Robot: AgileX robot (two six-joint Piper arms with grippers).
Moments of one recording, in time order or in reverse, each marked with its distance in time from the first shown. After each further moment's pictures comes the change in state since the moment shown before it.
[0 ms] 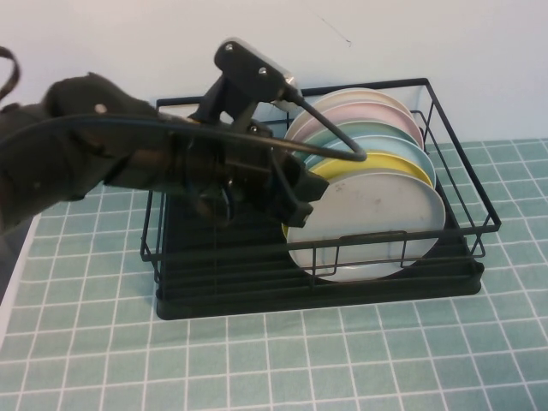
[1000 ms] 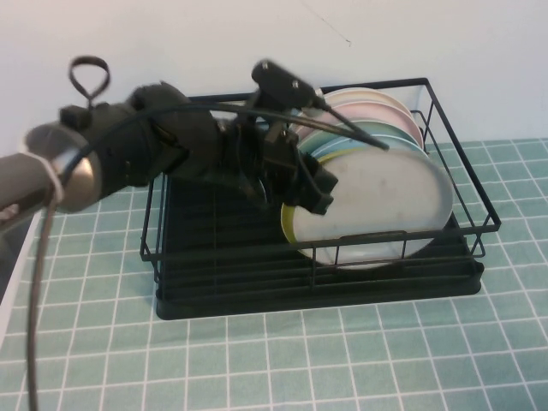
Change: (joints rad) right arm 0.000 0.000 0.000 0.000 0.000 0.000; left arm 0.000 0.258 -0.168 -0.016 -0.042 0.018
